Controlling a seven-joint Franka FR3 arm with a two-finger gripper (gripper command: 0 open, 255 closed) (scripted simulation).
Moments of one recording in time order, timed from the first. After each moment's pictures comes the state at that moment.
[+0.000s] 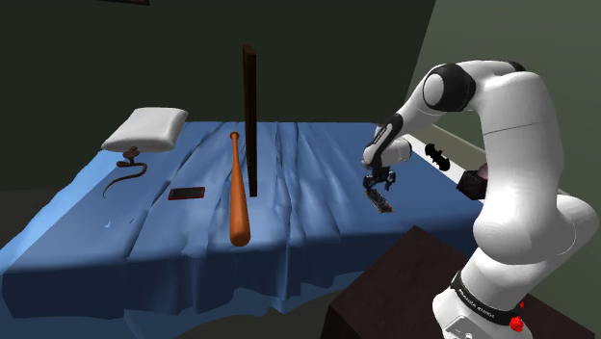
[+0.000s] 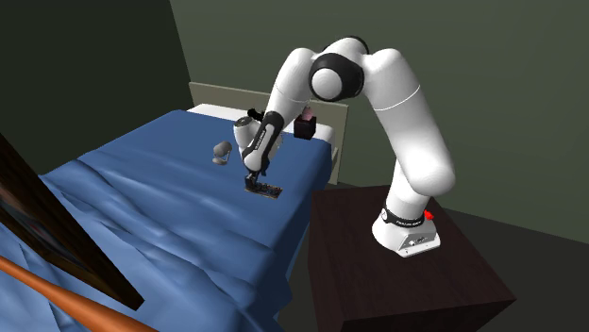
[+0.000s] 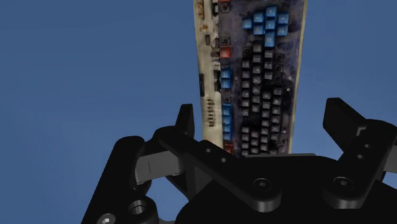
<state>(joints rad) -0.37 0.63 -0.23 -2.04 -0.06 2.66 0.00</state>
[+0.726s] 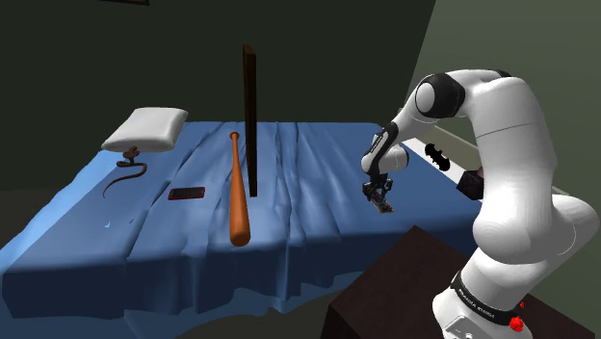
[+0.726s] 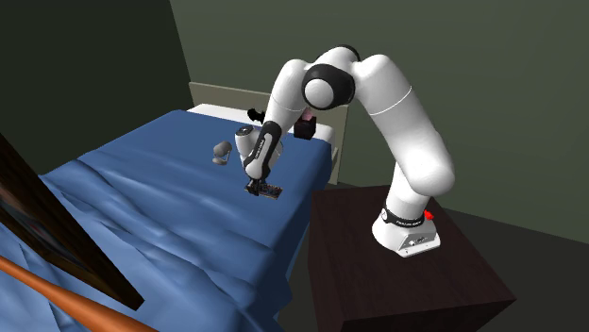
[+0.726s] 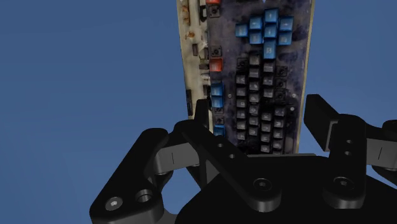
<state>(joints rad) -0.37 0.71 -0.21 -2.01 -0.05 2.72 0.01</state>
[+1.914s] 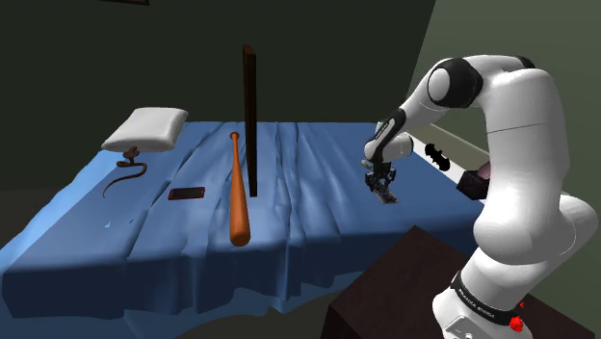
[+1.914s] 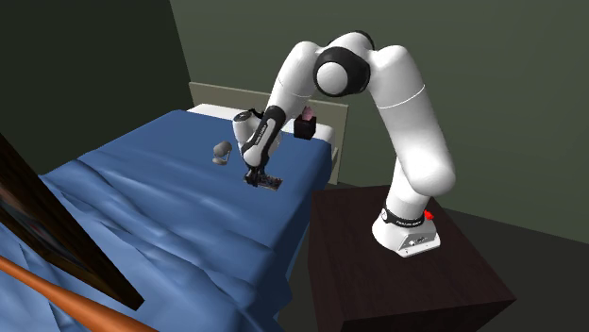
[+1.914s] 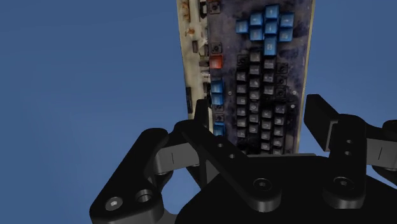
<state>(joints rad) -0.36 0.58 -0.23 -2.06 -0.07 2.63 0.00</state>
